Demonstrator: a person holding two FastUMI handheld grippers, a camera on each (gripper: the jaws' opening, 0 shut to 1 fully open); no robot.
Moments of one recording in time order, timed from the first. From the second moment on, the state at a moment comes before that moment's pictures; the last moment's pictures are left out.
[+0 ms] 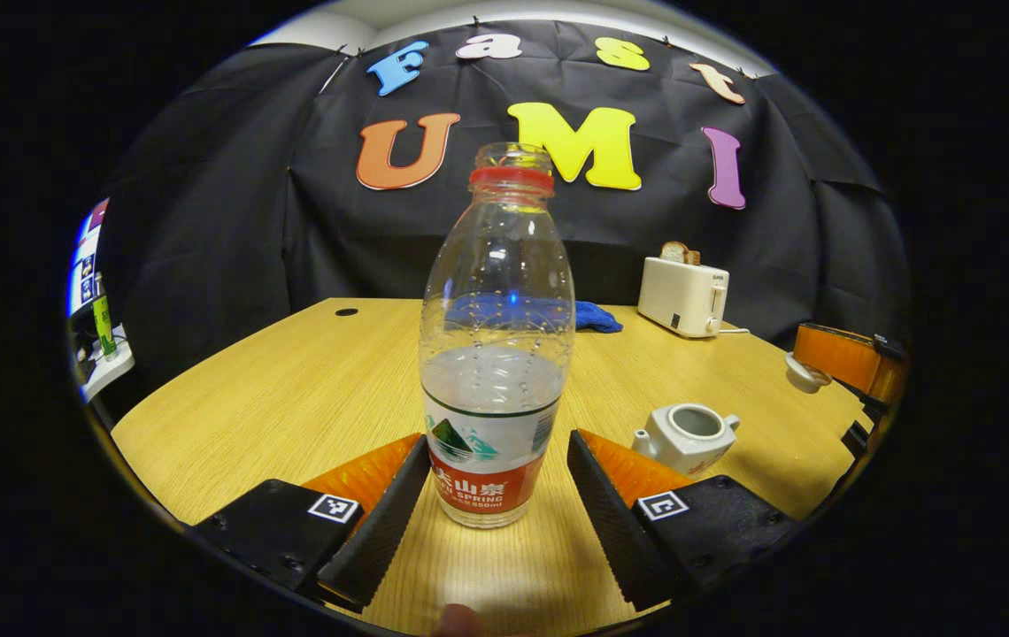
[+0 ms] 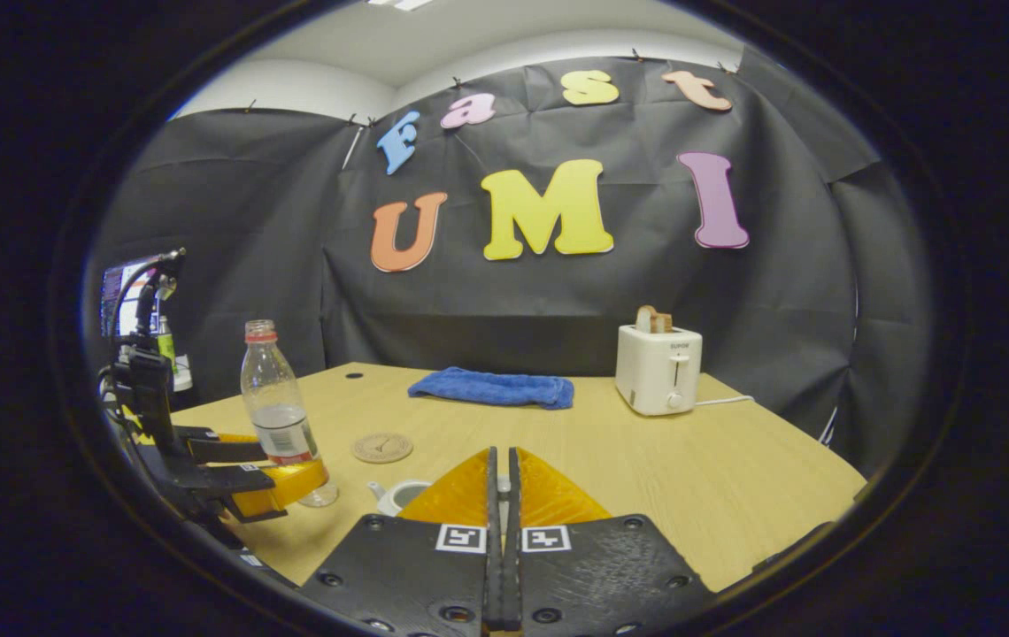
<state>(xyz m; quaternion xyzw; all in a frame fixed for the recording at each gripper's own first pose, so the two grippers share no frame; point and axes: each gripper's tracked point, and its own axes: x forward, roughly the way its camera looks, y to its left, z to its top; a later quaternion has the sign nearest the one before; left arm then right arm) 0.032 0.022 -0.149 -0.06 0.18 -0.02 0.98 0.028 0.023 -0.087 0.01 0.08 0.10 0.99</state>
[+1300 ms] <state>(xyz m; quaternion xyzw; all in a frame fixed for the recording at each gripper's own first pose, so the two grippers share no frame) 0.030 0.050 -0.128 0.40 0.26 -0.07 0.88 0.023 -0.045 -0.082 0.01 0.08 0.08 0.99</state>
